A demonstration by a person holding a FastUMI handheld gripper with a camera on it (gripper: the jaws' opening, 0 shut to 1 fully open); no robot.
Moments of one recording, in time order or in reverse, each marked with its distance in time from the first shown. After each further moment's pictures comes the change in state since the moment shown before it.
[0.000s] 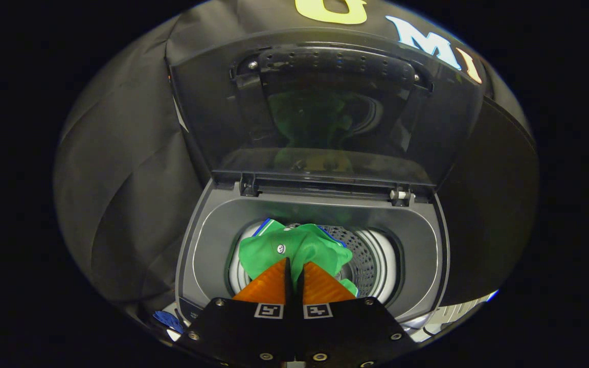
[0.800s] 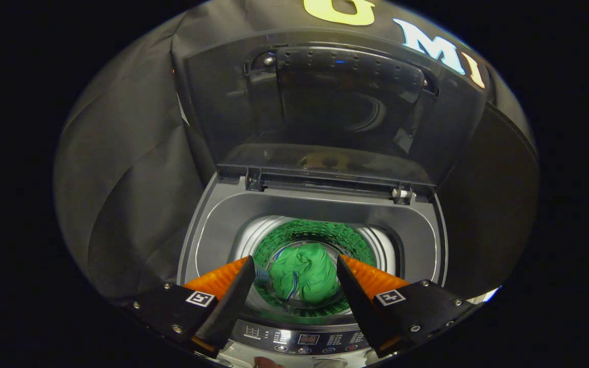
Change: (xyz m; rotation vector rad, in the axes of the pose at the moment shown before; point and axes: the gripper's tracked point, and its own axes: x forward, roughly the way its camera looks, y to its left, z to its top) arm -0.011 0.009 0.001 -0.024 0.003 -0.011
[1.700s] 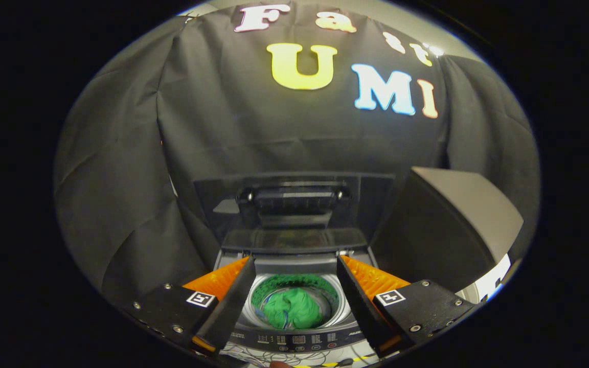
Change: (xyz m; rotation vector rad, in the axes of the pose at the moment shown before) arm -0.160 -0.030 0.119 0.087 -0.395 -0.181
